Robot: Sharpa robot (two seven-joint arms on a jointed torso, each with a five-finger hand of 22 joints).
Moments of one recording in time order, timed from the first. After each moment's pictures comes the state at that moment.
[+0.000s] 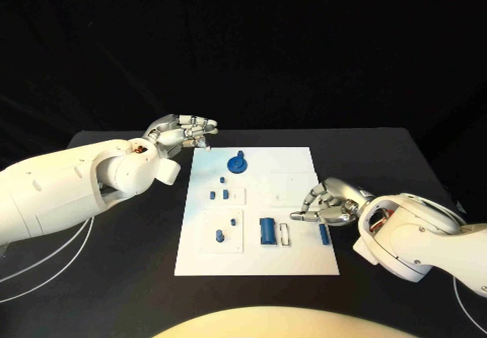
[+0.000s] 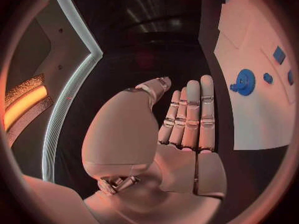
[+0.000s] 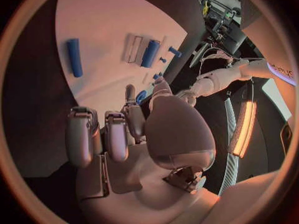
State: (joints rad) left arm 1.20 -0.89 -0.02 1.42 -0.06 -0.14 0.25; left_hand 1.41 -0.19 0.47 0.10 0.25 0.82 0.21 0.30 0.26 0.89 0.16 0.40 0.17 0.96 0.08 1.07 0.44 0.17 0.92 0.16 0.77 0.65; right arm 1.18 -1.06 -0.19 1.94 -1.18 -0.44 -0.46; right_hand 1.26 -0.04 -0.19 0.28 0.25 0.94 0.08 0.48 0.48 1.43 0.00 1.23 1.31 1.47 -0.07 1.54 1.31 0.03 1.47 0.04 1.43 1.31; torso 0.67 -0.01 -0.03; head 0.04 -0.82
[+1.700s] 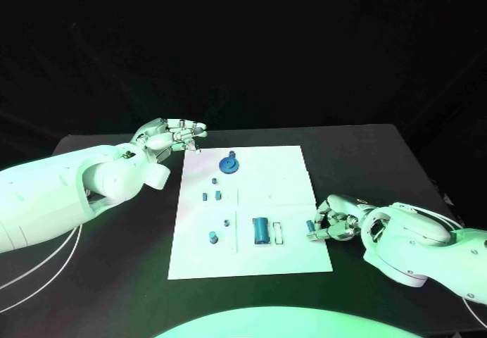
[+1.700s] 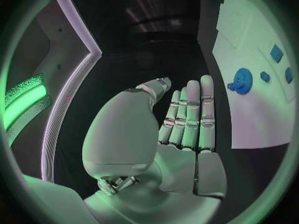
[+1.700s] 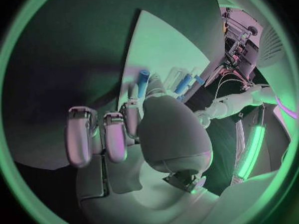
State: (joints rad) left arm 1.20 -0.89 -0.03 1.42 -0.06 -0.13 0.25; left_hand 1.41 -0.18 0.47 0.11 0.25 0.82 0.21 0.31 0.26 0.89 0.16 0.41 0.17 0.96 0.08 1.07 0.44 0.17 0.92 0.16 0.77 0.65; right arm 1.09 -1.08 -0.19 1.87 -1.38 -0.31 -0.53; right_hand 1.40 -0.01 -0.21 0.29 0.16 0.99 0.07 0.47 0.50 1.43 0.00 1.23 1.47 1.46 -0.06 1.54 1.31 0.03 1.47 0.05 1.43 1.31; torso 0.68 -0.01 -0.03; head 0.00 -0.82
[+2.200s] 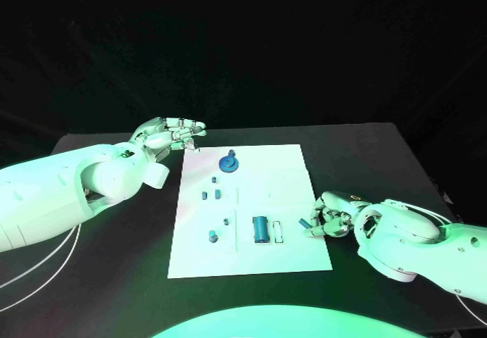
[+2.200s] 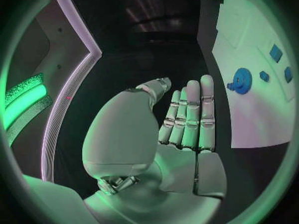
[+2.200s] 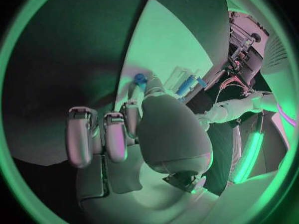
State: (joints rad) left arm 1.20 -0.89 -0.03 1.42 -0.06 -0.13 0.25; left_hand 1.41 -0.18 0.47 0.11 0.25 0.82 0.21 0.31 0.26 0.88 0.15 0.41 0.17 0.96 0.08 1.07 0.44 0.17 0.92 0.17 0.77 0.64; right arm 1.09 -1.04 -0.19 1.84 -1.44 -0.31 -0.54; right_hand 1.44 -0.05 -0.16 0.29 0.26 1.00 0.07 0.47 0.74 1.42 0.00 1.22 1.47 1.47 -0.07 1.54 1.31 0.03 1.47 0.04 1.44 1.31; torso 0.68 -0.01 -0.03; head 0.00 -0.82
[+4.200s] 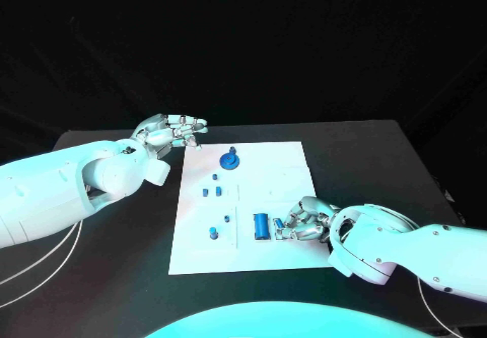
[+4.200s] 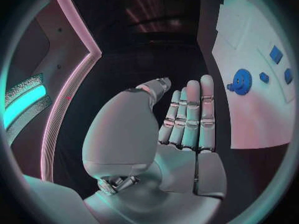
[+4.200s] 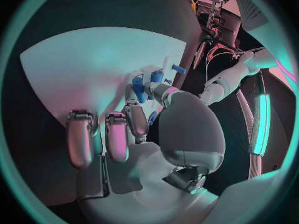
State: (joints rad) left arm 1.20 -0.89 -0.03 1.43 -0.06 -0.13 0.25; left_hand 1.41 -0.18 0.47 0.12 0.25 0.82 0.21 0.31 0.26 0.88 0.16 0.41 0.17 0.96 0.08 1.07 0.44 0.17 0.92 0.17 0.76 0.64; right arm 1.09 -0.93 -0.19 1.88 -1.05 -0.41 -0.55; right_hand 1.07 -0.21 0.61 0.15 0.40 0.99 0.06 0.46 0.58 1.45 -0.02 1.22 1.31 1.47 -0.08 1.54 1.31 0.03 1.47 0.03 1.47 1.31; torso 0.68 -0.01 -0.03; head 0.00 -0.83
